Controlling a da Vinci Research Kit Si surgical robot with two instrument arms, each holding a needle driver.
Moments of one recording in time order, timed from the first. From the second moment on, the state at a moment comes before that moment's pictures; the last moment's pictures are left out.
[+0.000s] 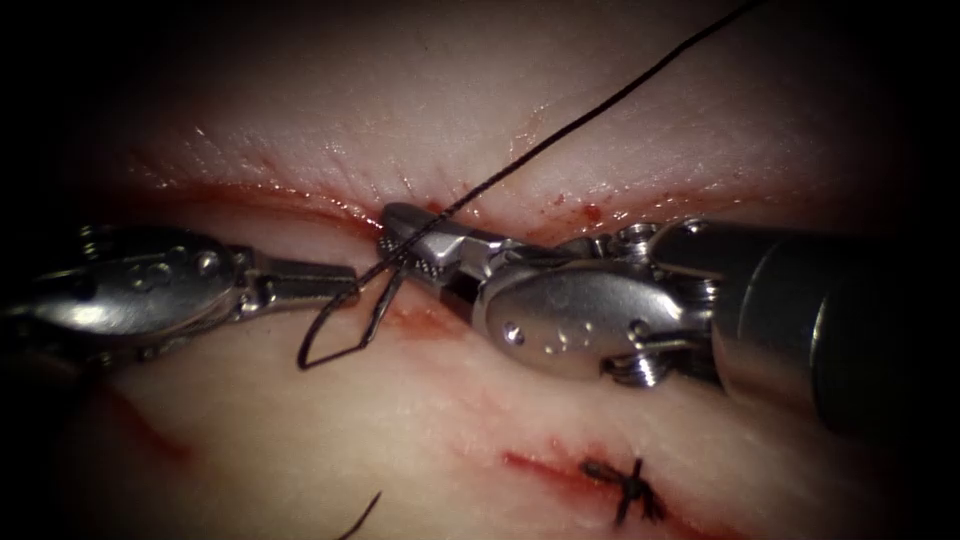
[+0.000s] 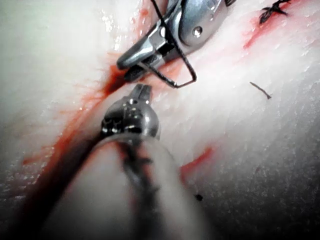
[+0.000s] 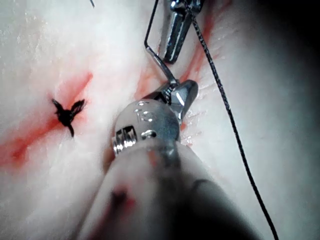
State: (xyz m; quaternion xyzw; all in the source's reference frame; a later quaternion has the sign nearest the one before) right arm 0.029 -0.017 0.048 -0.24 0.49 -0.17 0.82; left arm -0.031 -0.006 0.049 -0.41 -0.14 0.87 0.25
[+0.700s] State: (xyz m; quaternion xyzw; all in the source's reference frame) right arm 0.026 -0.017 0.050 -0.20 0.48 -0.11 0.85; left arm -0.031 -0.006 0.049 -0.41 -0.14 0.87 0.25
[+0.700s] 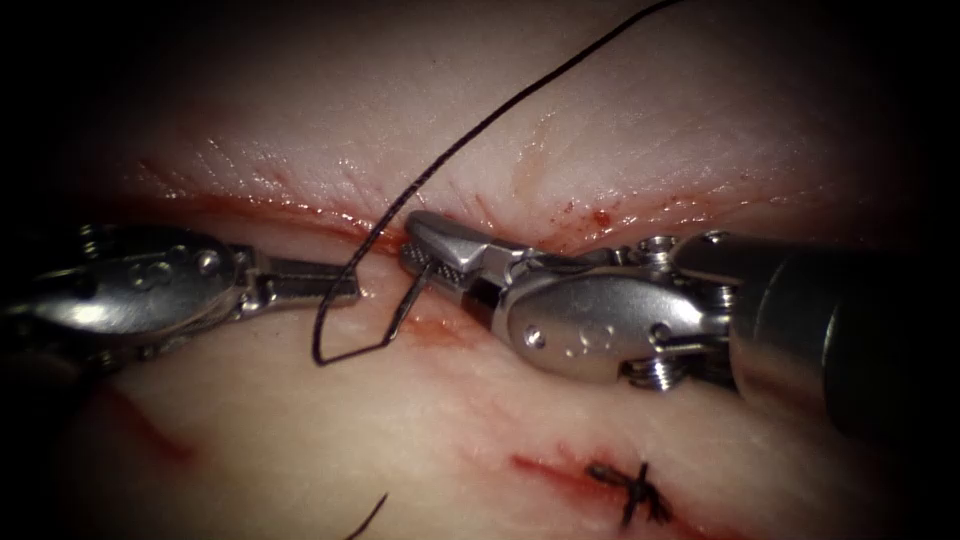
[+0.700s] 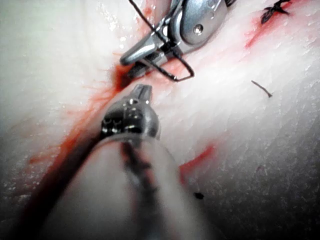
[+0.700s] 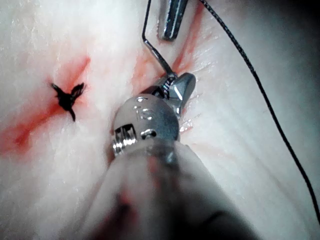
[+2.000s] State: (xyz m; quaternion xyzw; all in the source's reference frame) right arm 0.024 -0.015 0.051 -0.14 0.50 0.00 0.86; left arm -0.033 -0.005 0.049 -0.41 -0.13 0.87 0.25
